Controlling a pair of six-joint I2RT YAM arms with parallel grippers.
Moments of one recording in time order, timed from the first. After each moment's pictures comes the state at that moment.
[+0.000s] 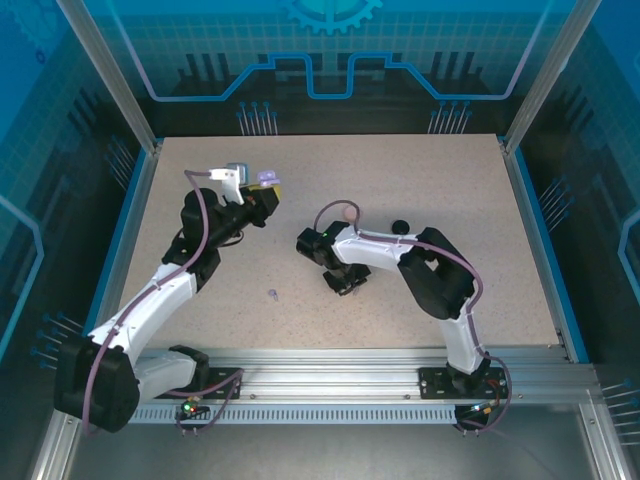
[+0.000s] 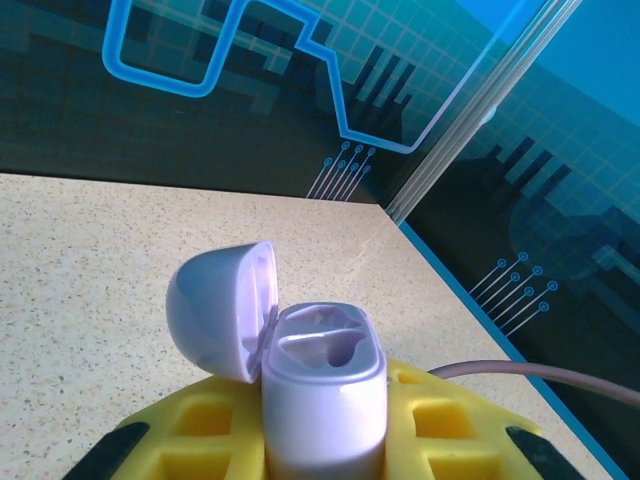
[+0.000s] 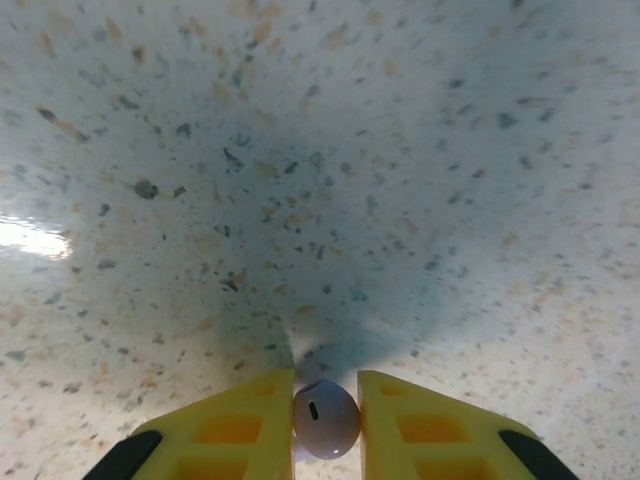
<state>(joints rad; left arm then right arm) -0.26 1.14 0.75 0.26 0.35 -0.48 0.87 2.06 1.45 -1.10 0.26 0.43</state>
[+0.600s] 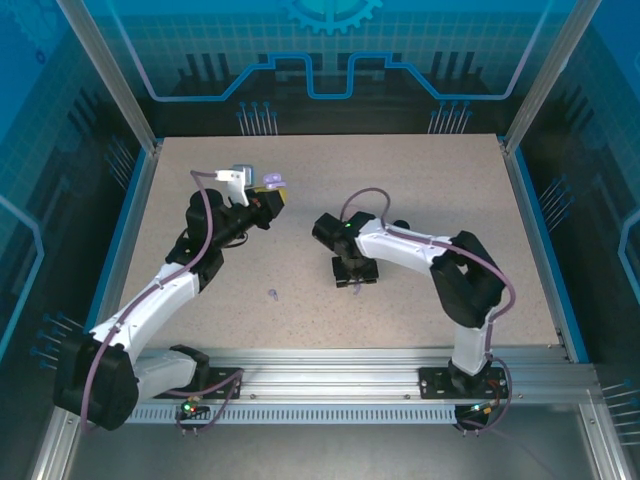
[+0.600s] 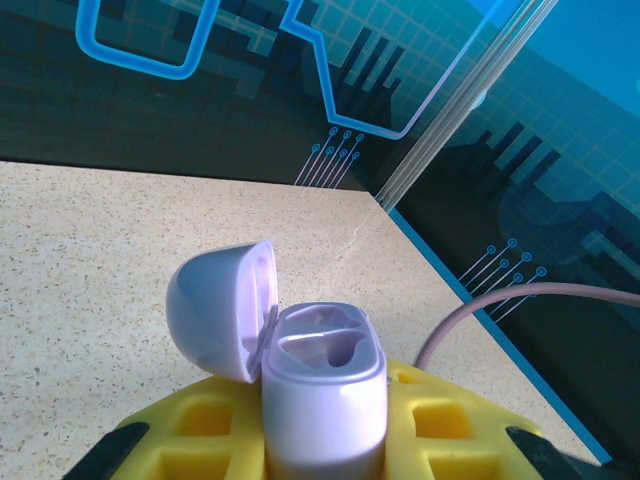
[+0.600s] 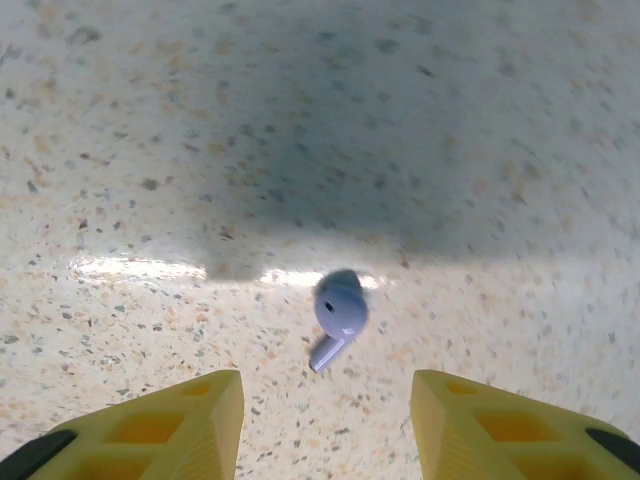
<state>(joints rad) -0.29 1.15 0.75 0.26 0.35 -0.48 0.80 1.86 1.34 -1.05 0.09 0.80</state>
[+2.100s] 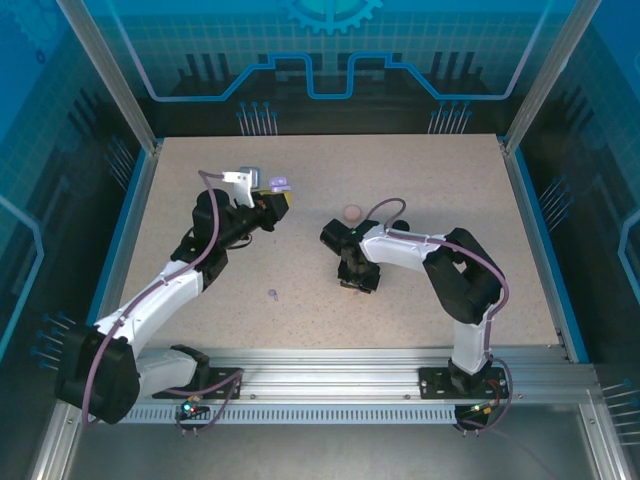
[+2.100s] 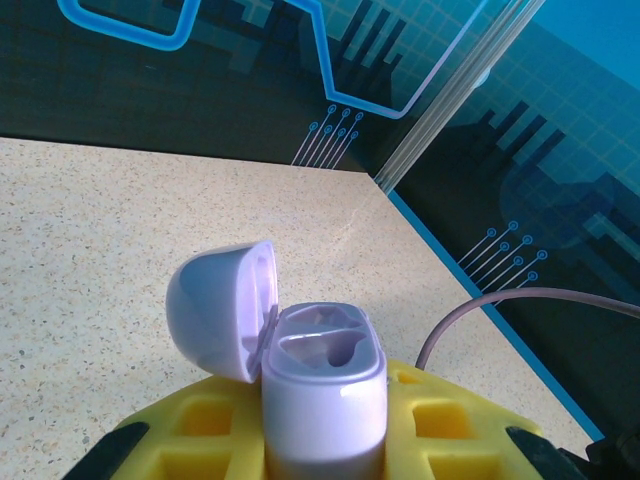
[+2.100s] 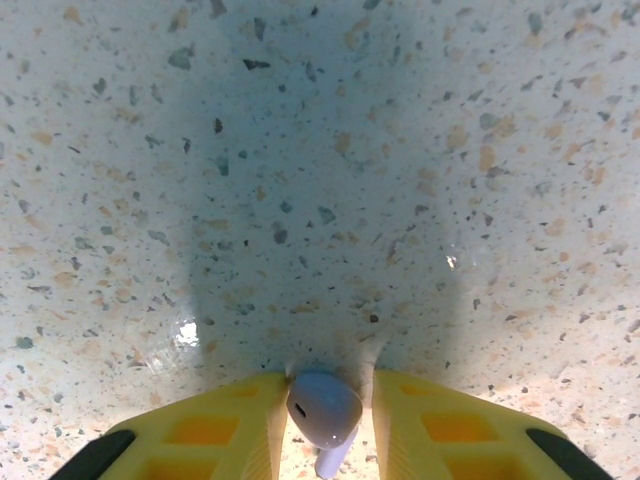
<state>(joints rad) -0.32 1.18 0.75 0.26 0.35 -0.48 0.76 1.90 1.23 -0.88 0.06 1.12</state>
